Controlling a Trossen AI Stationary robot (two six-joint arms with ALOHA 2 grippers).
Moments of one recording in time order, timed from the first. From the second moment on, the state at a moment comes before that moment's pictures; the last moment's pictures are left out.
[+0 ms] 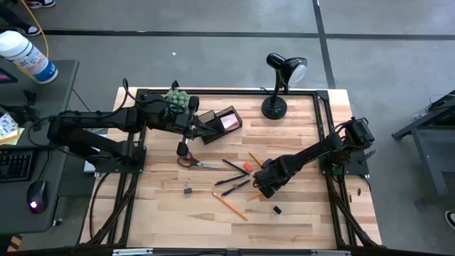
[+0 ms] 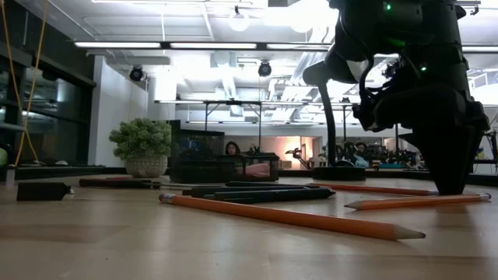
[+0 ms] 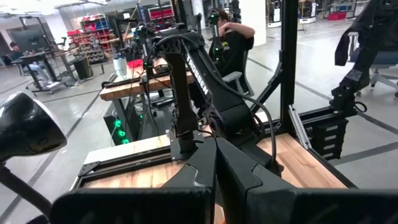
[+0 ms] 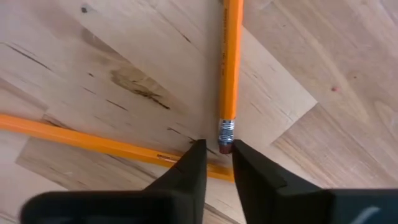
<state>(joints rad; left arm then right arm) 0.18 1.12 1.06 -0.03 0.22 0.20 0.32 1.77 0.98 -0.80 -0.08 1.20</state>
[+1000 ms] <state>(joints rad) 0.18 1.12 1.06 -0.04 0.22 0.22 0.32 1.77 1.12 -0.94 0.02 1.12</state>
